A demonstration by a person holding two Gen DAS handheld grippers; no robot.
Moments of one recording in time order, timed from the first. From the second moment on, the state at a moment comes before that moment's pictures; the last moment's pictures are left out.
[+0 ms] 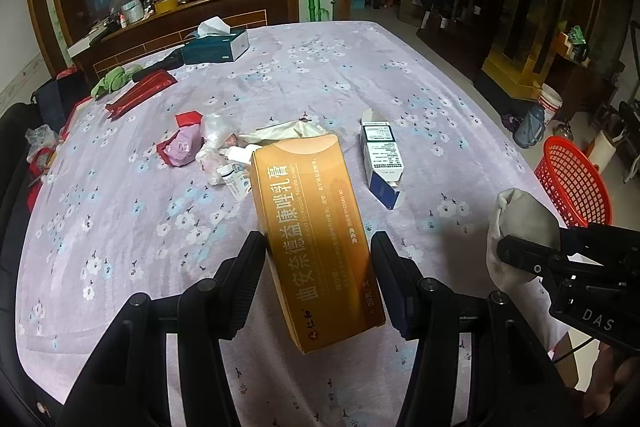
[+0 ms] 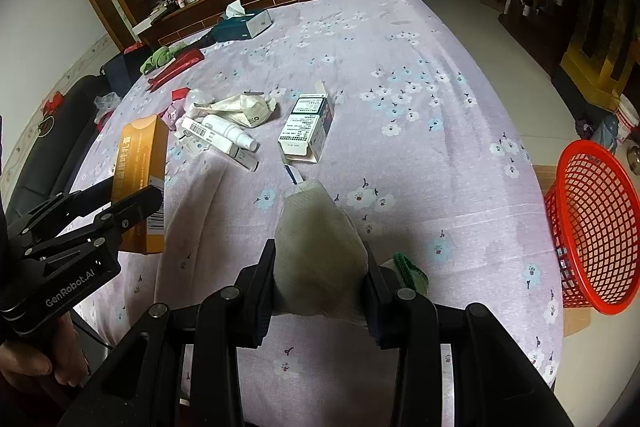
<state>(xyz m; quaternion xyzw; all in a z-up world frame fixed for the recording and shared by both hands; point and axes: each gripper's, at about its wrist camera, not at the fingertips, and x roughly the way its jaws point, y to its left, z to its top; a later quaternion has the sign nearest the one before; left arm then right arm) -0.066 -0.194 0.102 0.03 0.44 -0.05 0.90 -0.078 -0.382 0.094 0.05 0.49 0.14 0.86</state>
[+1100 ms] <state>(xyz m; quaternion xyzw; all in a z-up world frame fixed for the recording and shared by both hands) -0.060 -0.189 0.088 0.04 0.45 -0.08 0.89 -0.076 -0.389 0.087 0.03 0.49 0.09 0.87</state>
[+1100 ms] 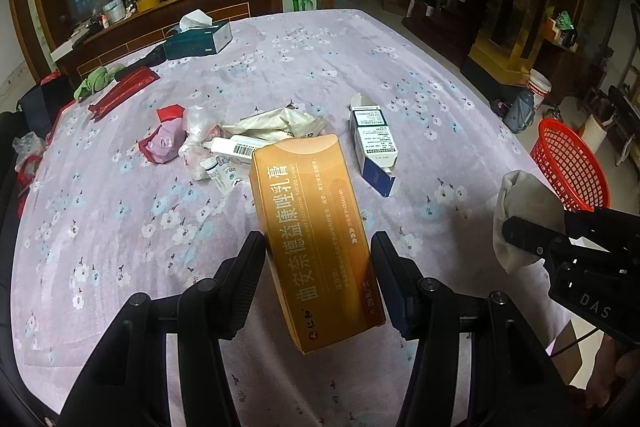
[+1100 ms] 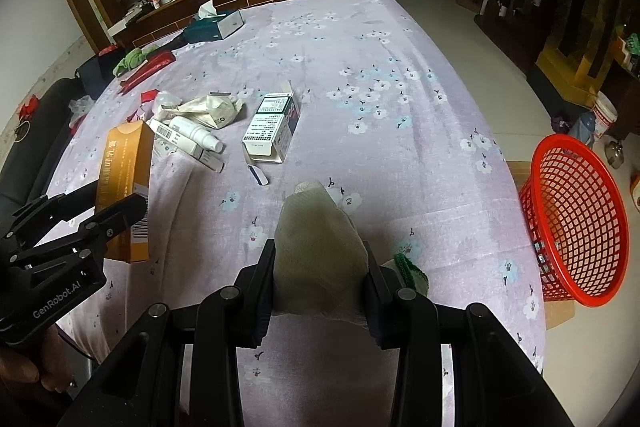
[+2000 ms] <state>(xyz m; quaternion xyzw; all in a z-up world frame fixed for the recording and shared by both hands) -0.067 -0.166 0.084 0.05 0.44 -0.10 0.89 -0.100 -0.358 0.076 0.05 0.47 0.02 0.88</state>
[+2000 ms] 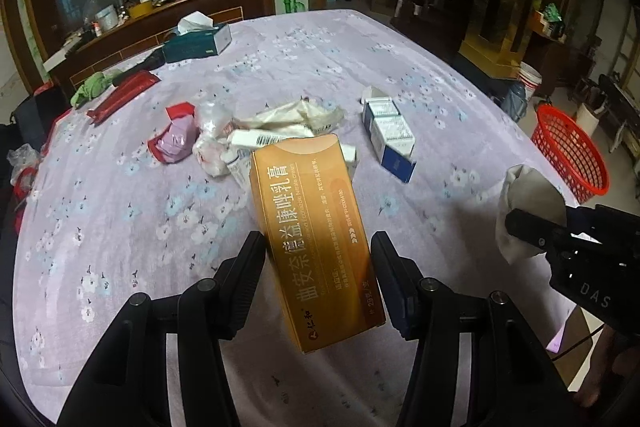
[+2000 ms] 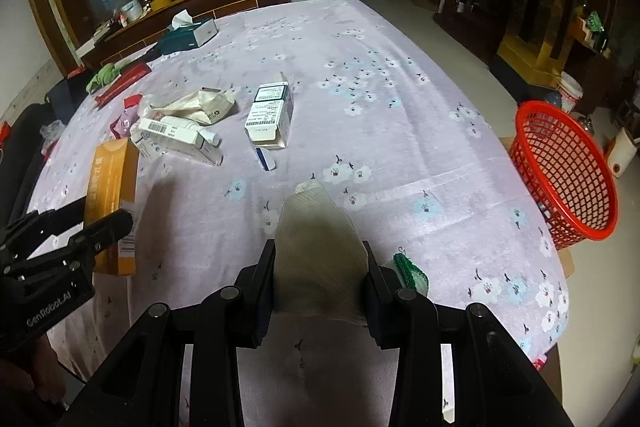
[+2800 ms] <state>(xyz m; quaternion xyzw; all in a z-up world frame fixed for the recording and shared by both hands) -0.046 -0.326 0.109 0.10 0.42 -0.20 0.88 -0.082 -0.492 0.094 0.11 0.45 0.02 0.89</state>
